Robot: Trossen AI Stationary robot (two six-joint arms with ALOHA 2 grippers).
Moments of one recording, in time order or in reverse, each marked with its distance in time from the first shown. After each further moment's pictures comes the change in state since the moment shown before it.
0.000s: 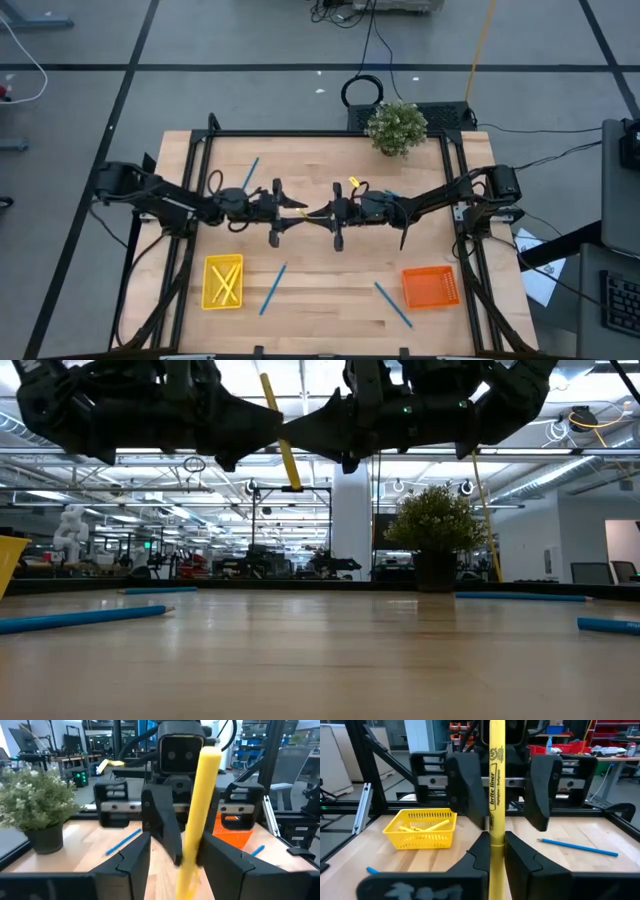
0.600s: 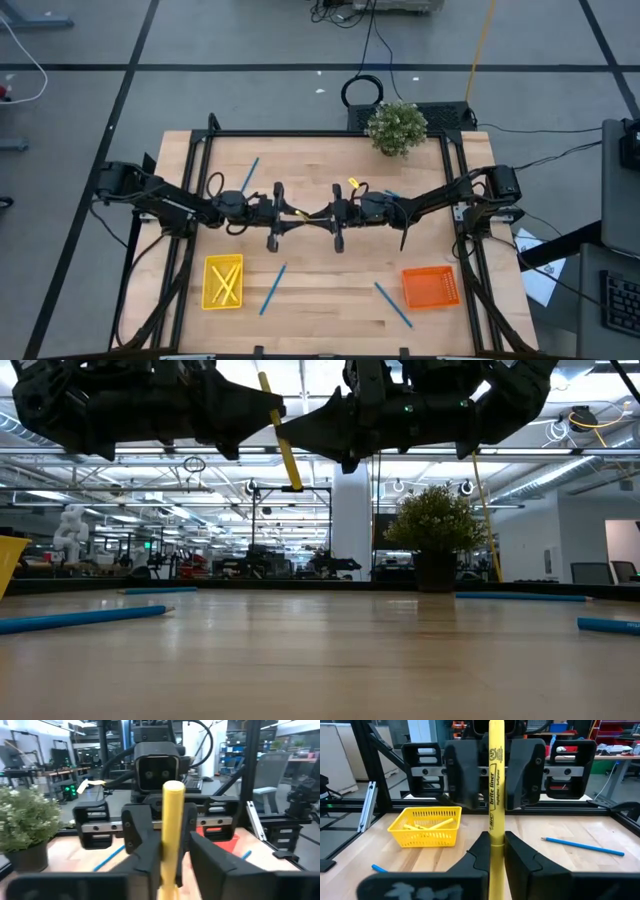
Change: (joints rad) left arm -0.040 0.006 0.007 0.049 0.020 0.037; right arm 0.000 0.000 0.000 -0.007 -0.002 0.003
